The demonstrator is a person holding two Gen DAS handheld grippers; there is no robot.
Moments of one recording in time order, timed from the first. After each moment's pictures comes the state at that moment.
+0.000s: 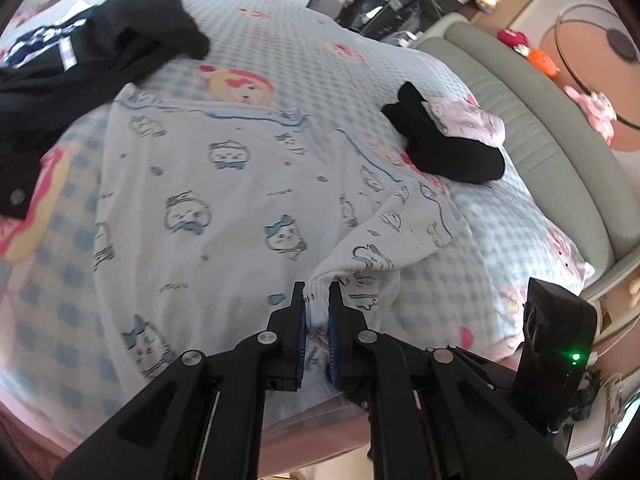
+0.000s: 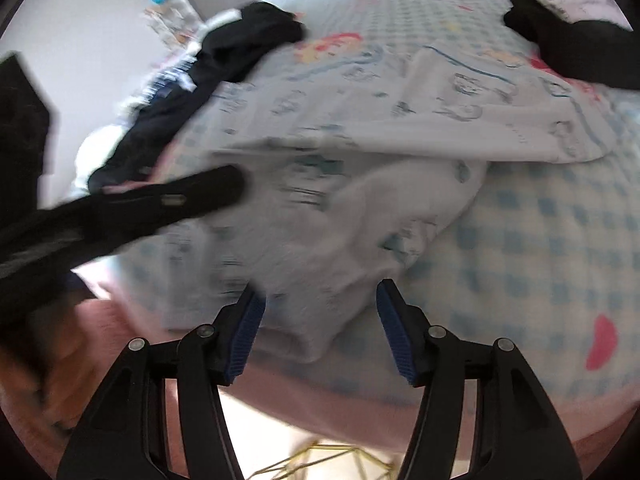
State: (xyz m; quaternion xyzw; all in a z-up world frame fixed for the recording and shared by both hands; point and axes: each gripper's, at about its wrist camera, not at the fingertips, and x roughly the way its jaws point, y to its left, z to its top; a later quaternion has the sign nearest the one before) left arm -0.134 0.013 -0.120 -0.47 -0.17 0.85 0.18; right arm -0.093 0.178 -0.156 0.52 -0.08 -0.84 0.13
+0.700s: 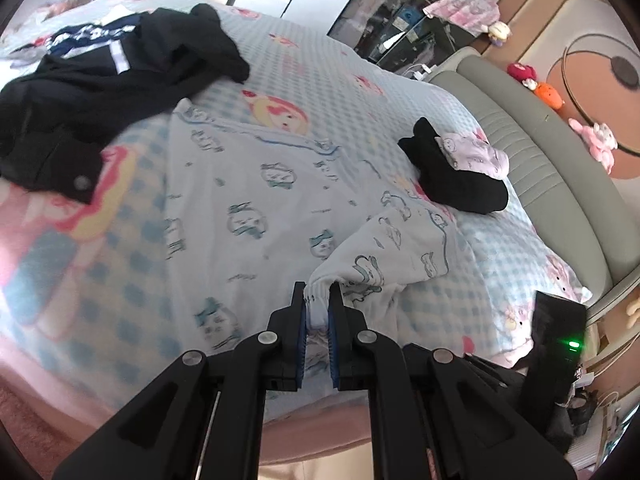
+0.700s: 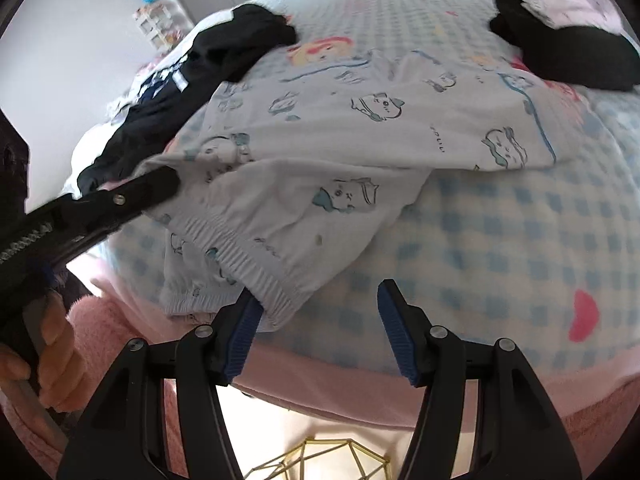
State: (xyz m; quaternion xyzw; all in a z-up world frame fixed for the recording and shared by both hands) left arm -0.104 -0.038 -0.107 -0.44 -0.20 0.87 0.15; right arm -0.082 0.168 -0.147 0.53 -0.07 -0.84 0.13
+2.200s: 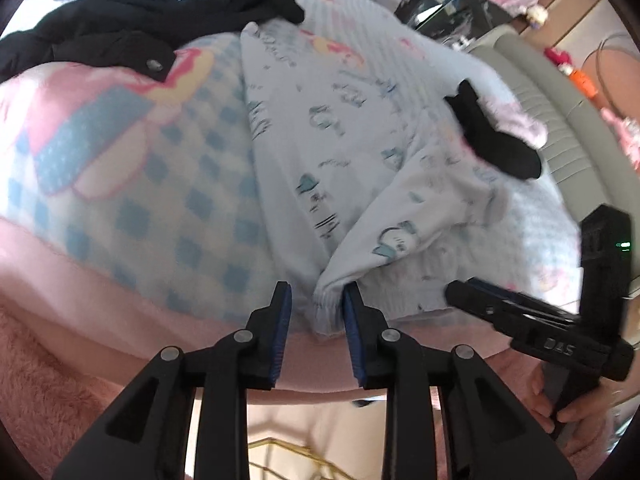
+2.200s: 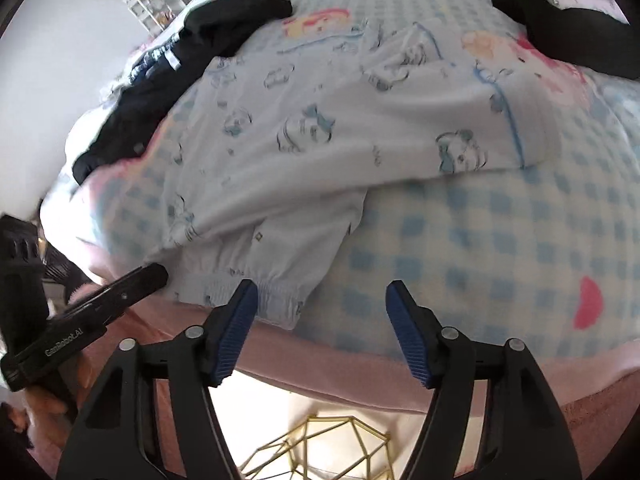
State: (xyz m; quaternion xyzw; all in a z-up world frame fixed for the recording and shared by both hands) left arm -0.070 -0.062 -0.163 -0.51 -0.18 0.83 0.11; right arm -0.081 0.163 -0.150 0.56 -0.07 -0.82 0.13
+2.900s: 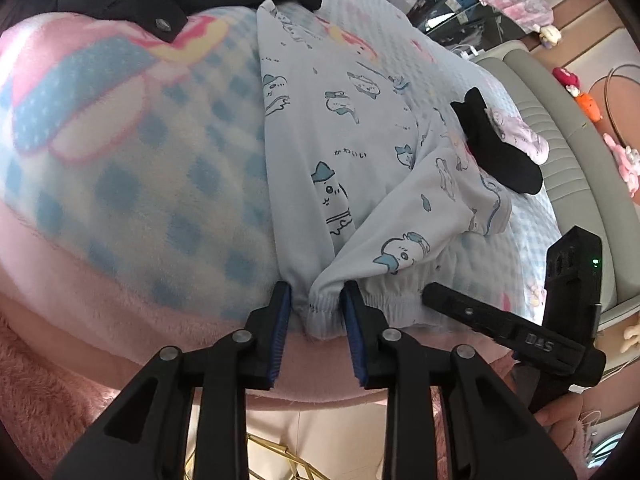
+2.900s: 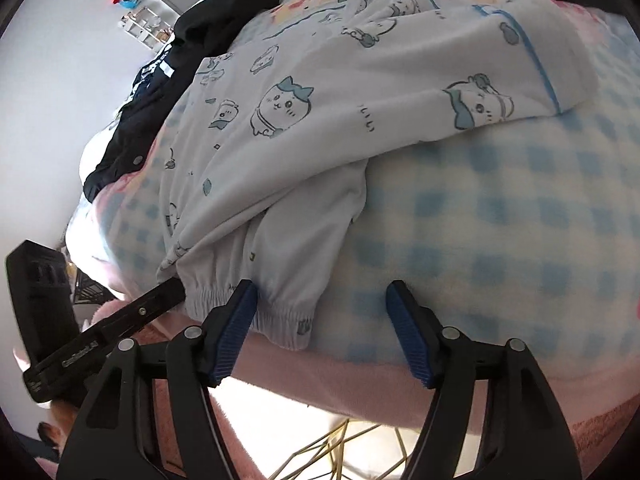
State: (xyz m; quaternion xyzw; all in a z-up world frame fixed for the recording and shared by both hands) left arm -0.077 -0.073 -0.181 -0.51 -0.24 0.82 0.12; right arm -0.096 0.178 -0.183 0.57 -0.16 -0.79 0.15
